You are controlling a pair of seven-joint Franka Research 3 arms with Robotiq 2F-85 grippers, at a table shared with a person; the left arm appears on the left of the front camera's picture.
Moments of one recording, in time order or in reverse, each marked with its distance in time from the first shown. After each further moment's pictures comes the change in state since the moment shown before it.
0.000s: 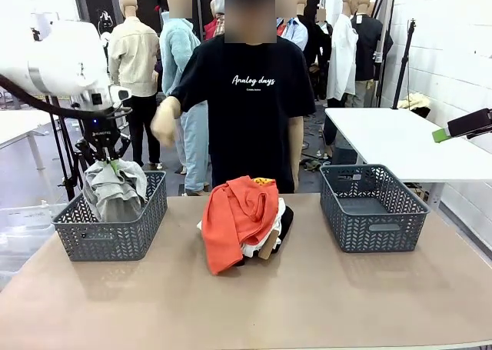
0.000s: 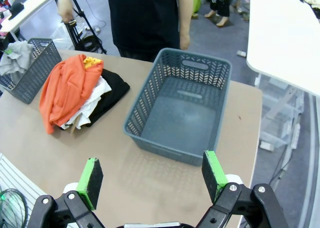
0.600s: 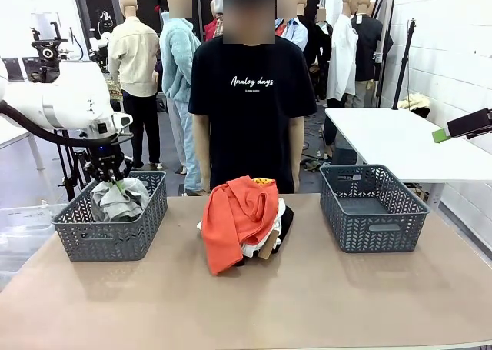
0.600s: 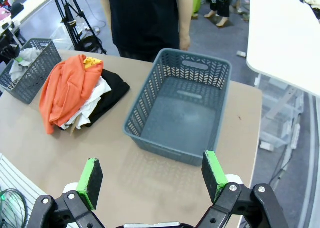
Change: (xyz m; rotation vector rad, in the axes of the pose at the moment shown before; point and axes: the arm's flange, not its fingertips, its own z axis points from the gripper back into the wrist) left arm 0.016 0.007 -0.077 -0.014 0.060 0.031; right arm 0.000 0.000 0.000 0.000 0.000 0.000
